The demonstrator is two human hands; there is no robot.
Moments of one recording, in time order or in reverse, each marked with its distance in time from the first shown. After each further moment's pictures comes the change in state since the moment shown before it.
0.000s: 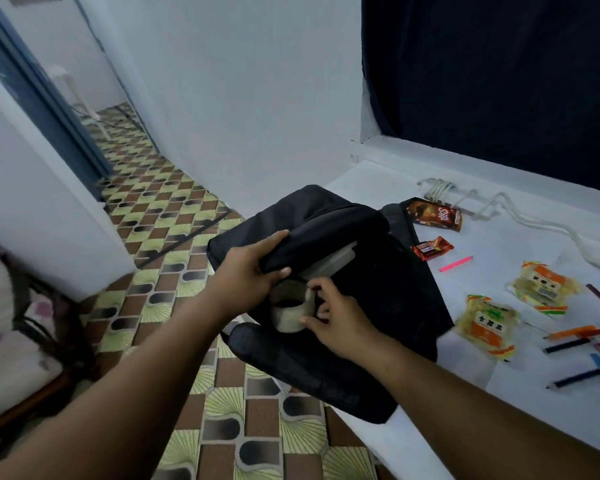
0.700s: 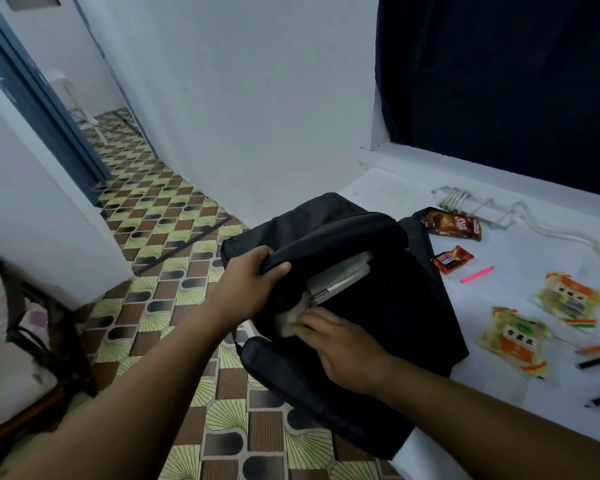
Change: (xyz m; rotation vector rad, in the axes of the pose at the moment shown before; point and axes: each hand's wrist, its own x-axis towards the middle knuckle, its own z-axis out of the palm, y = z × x) left_hand 0.006 -0.029 -0.014 -0.146 0.044 -0.162; right_hand 0.012 0.006 0.033 -0.611 -0.116 -0.549
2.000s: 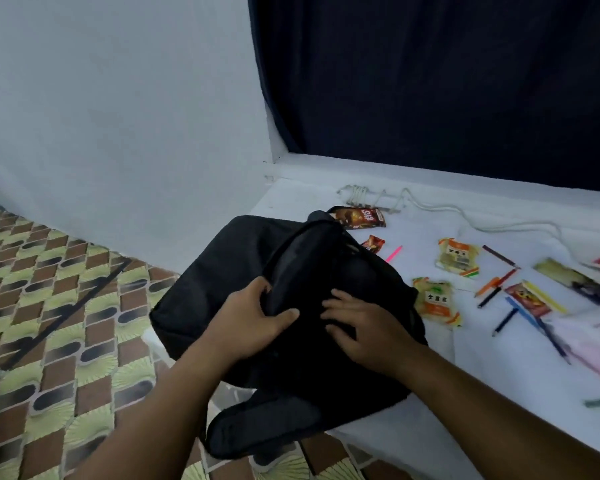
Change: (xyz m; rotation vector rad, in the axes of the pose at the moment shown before) left_hand 0.025 0.020 0.051 0.035 -0.337 0.133; right_hand -0.063 0.025 -0.046 0.081 0.304 0.583
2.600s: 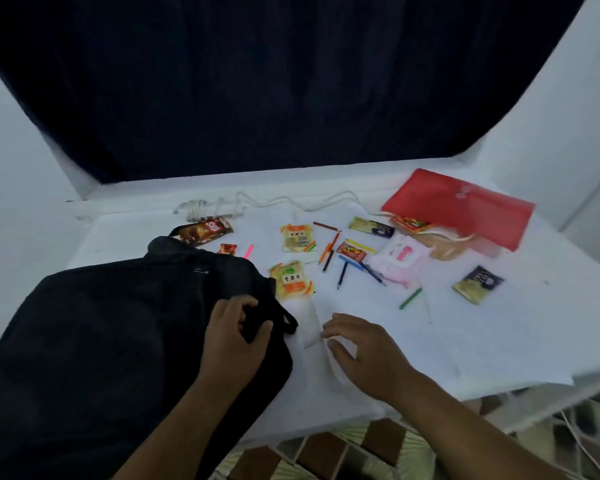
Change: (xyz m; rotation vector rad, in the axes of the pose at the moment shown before) left_hand 0.004 0.060 0.140 -0.149 -0.017 0.523; right_hand -0.177 0.000 -0.052 -0.079 0.377 0.577
